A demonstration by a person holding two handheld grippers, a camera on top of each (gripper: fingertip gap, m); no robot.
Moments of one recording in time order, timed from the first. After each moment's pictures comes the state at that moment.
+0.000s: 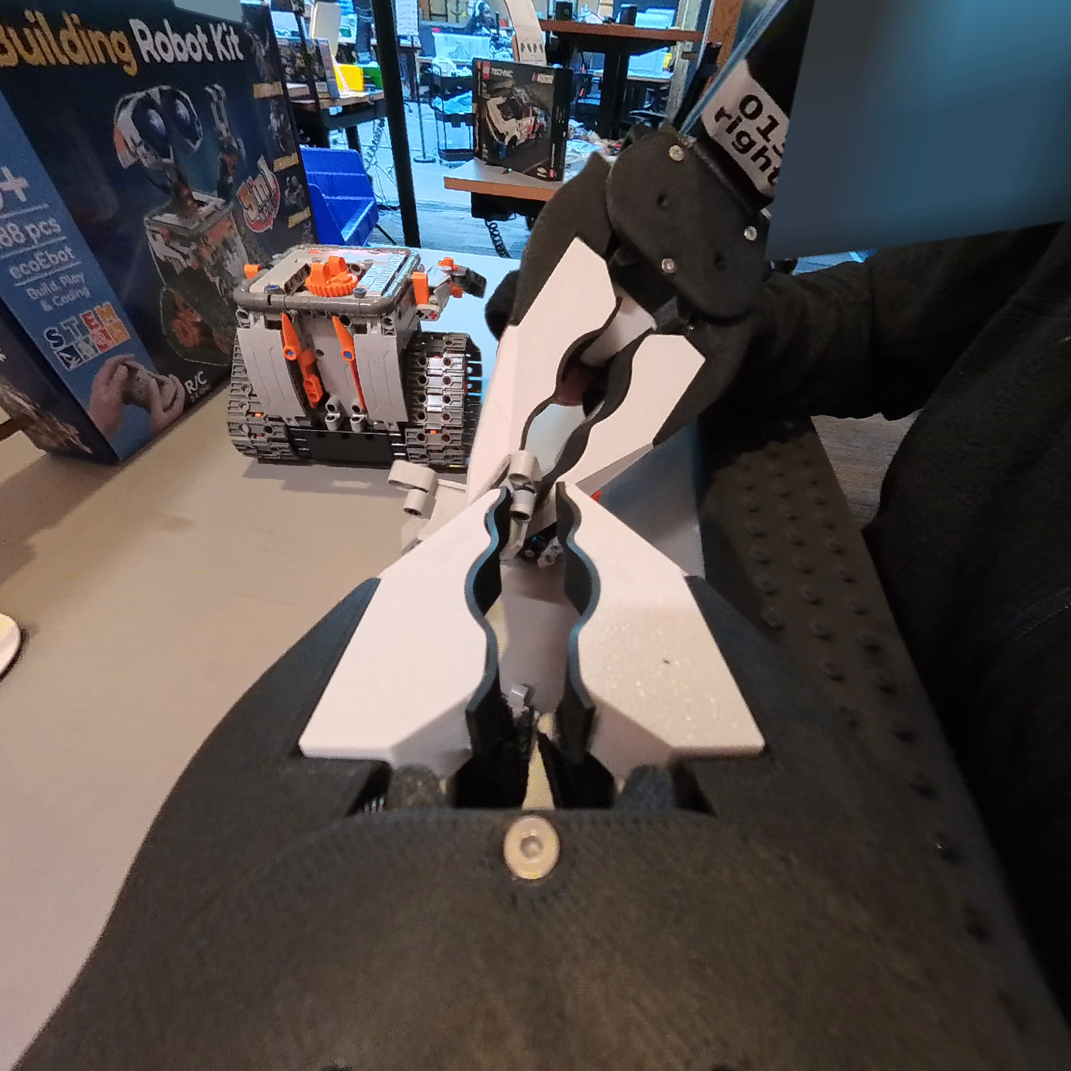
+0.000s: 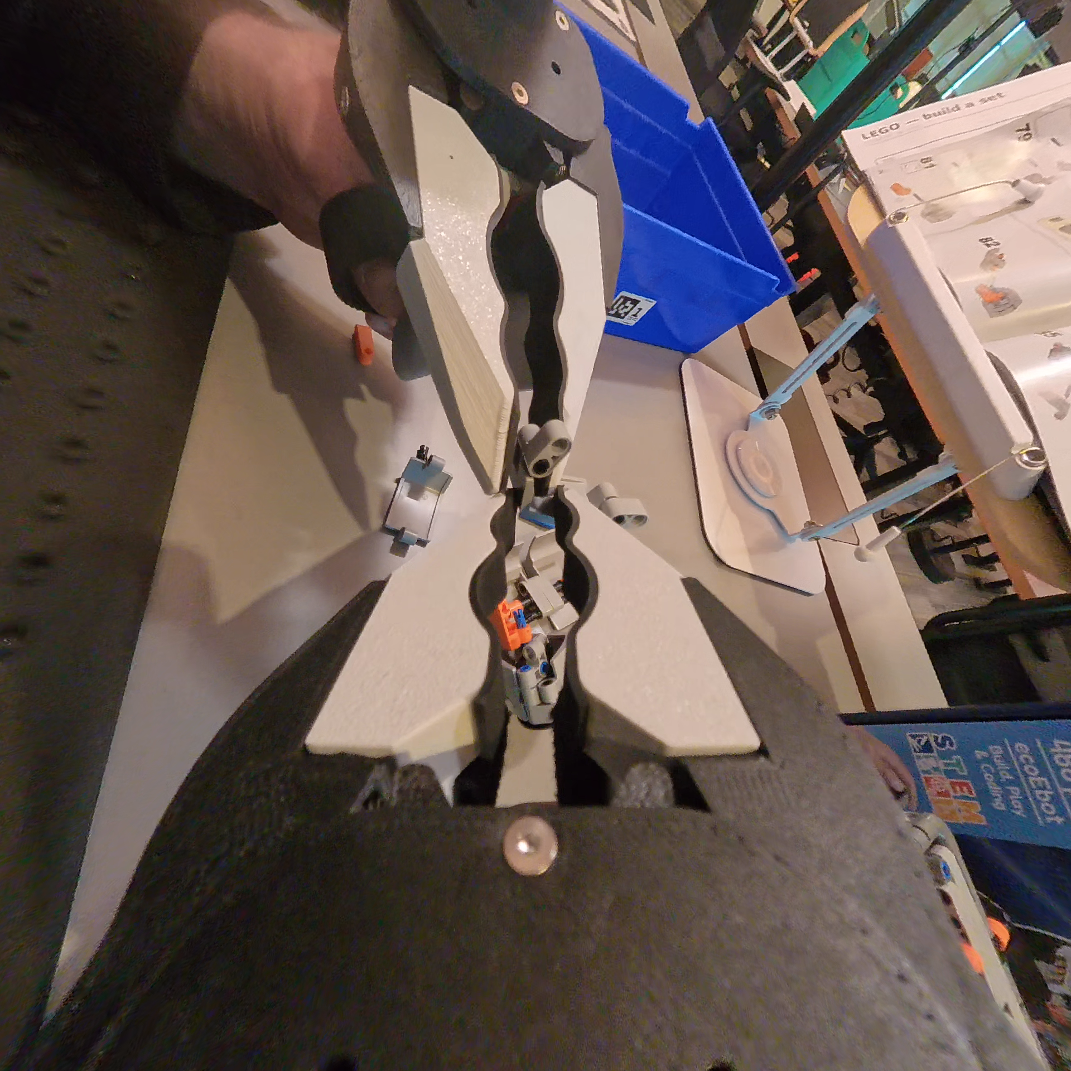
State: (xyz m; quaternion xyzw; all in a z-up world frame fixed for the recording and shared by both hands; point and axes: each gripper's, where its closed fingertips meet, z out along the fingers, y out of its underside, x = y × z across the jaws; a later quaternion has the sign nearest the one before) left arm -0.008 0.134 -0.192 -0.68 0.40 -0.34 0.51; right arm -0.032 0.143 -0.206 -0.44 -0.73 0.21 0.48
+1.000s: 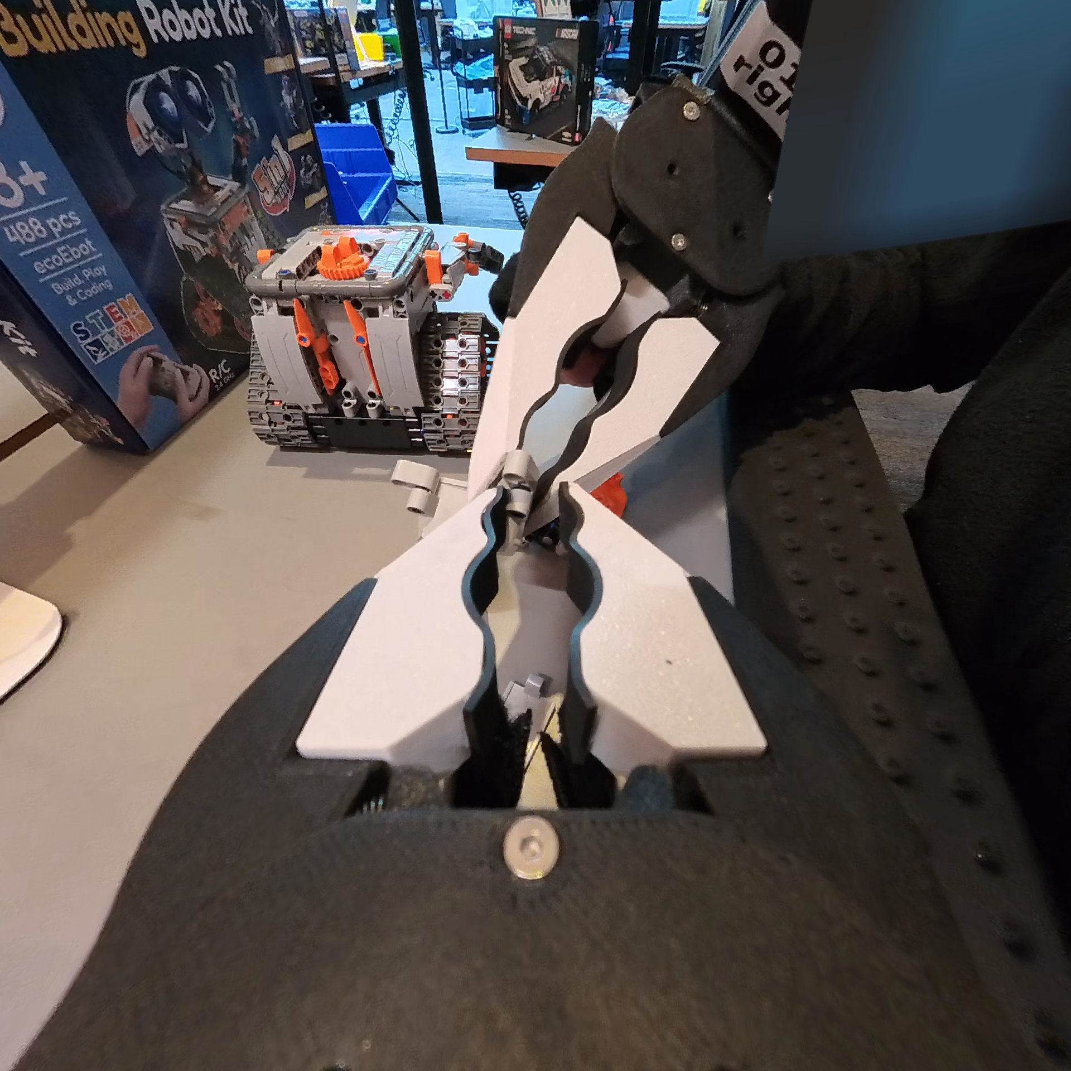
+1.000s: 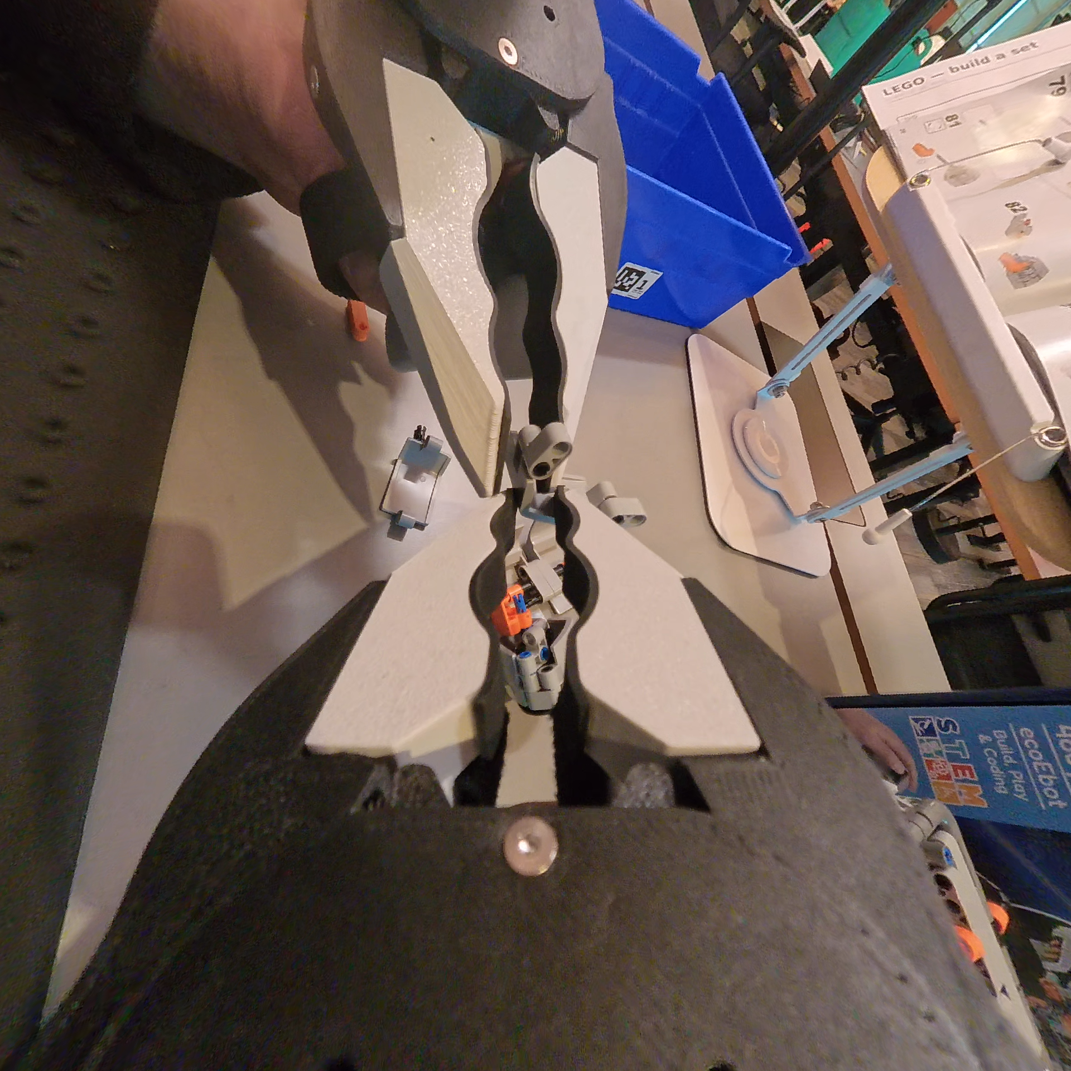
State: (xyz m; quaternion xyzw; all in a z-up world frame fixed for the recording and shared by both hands) left arm -0.008 0.139 -0.199 -0.69 0.41 -0.30 0.51; right arm -0.030 0.147 -0.212 -0.45 -0.74 0.20 0.47
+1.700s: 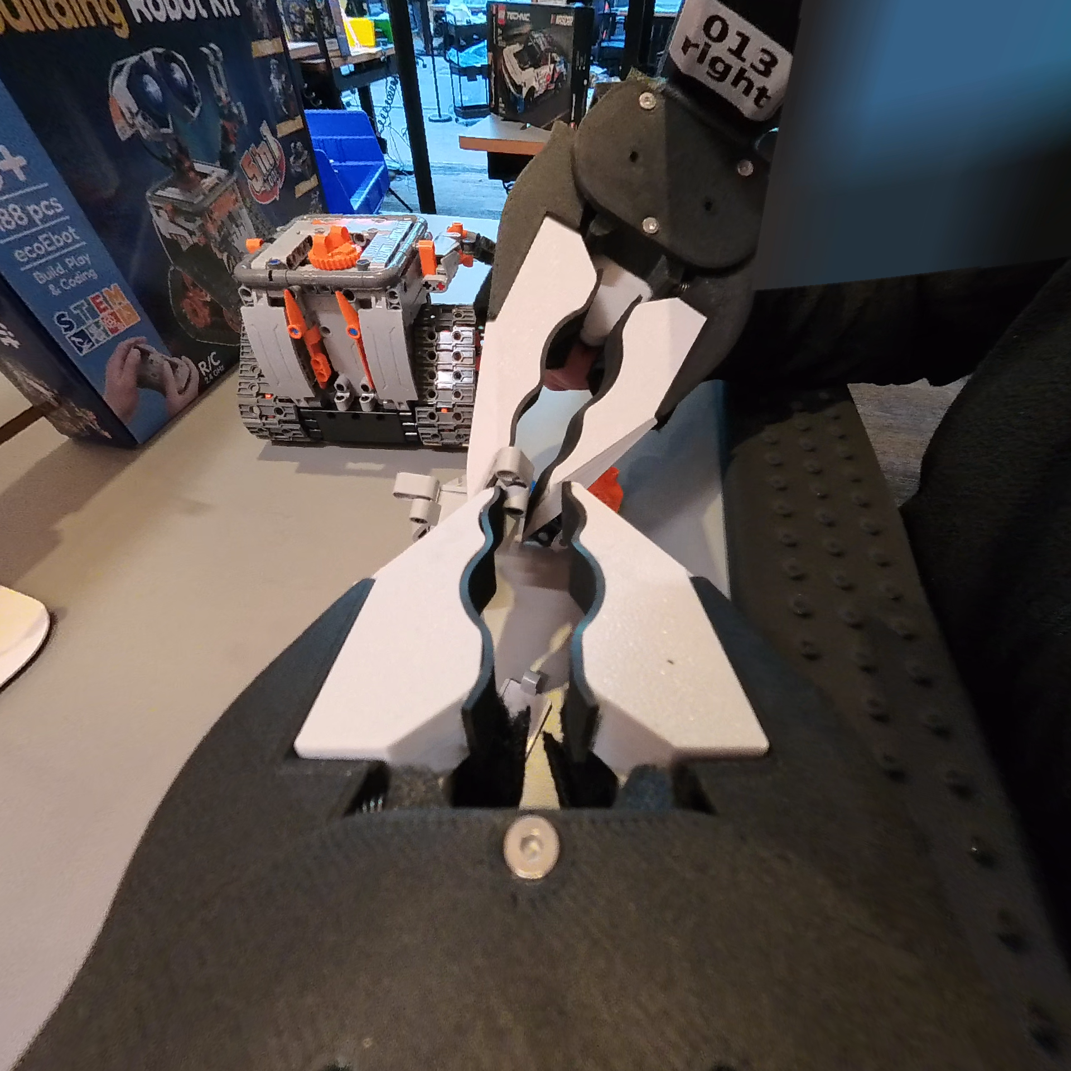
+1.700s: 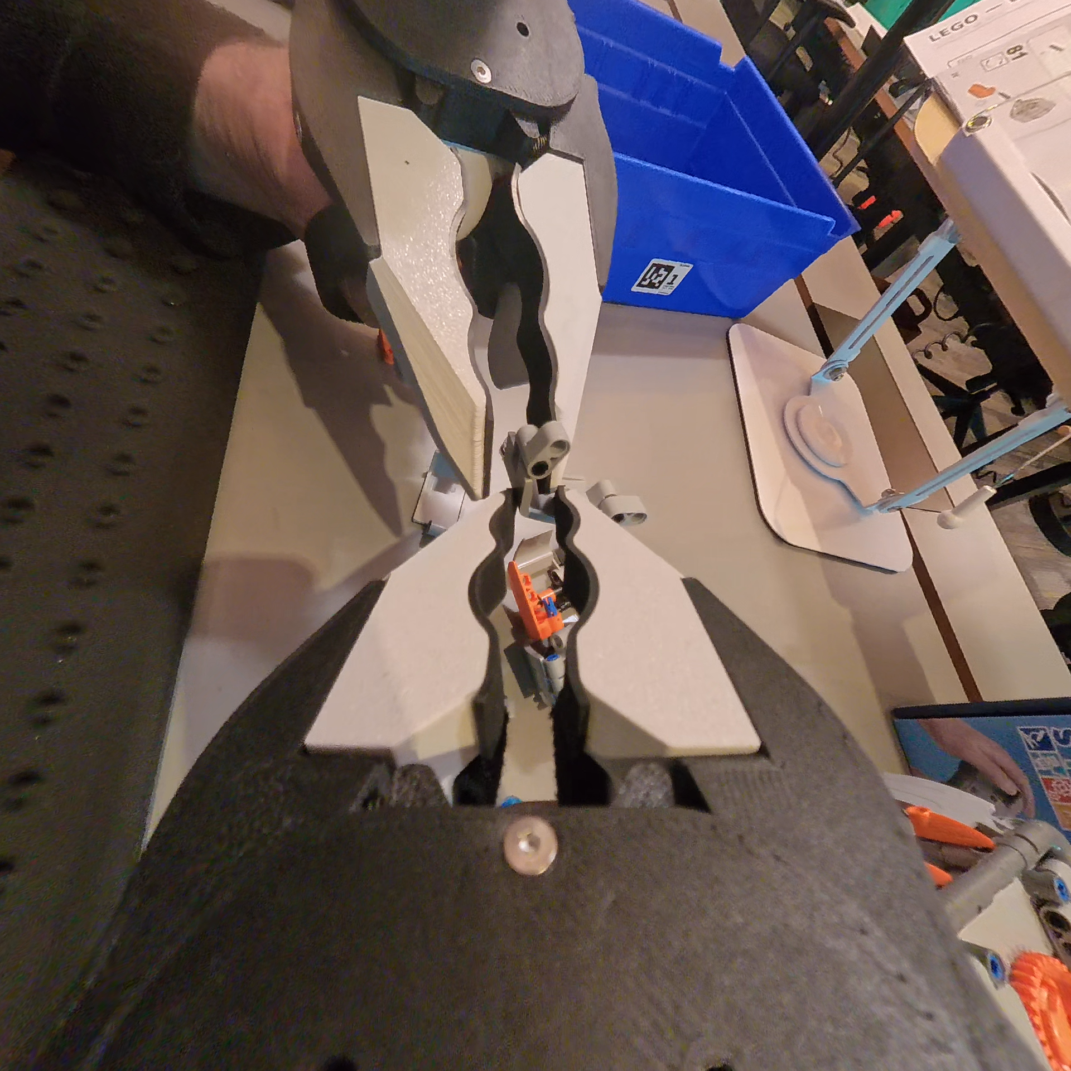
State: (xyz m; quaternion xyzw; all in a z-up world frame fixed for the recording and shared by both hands) left arm -0.007 0.138 -0.202 -0.69 0.41 -0.30 0.50; right arm -0.029 0.145 -0.215 -0.47 -0.72 0.26 0.43
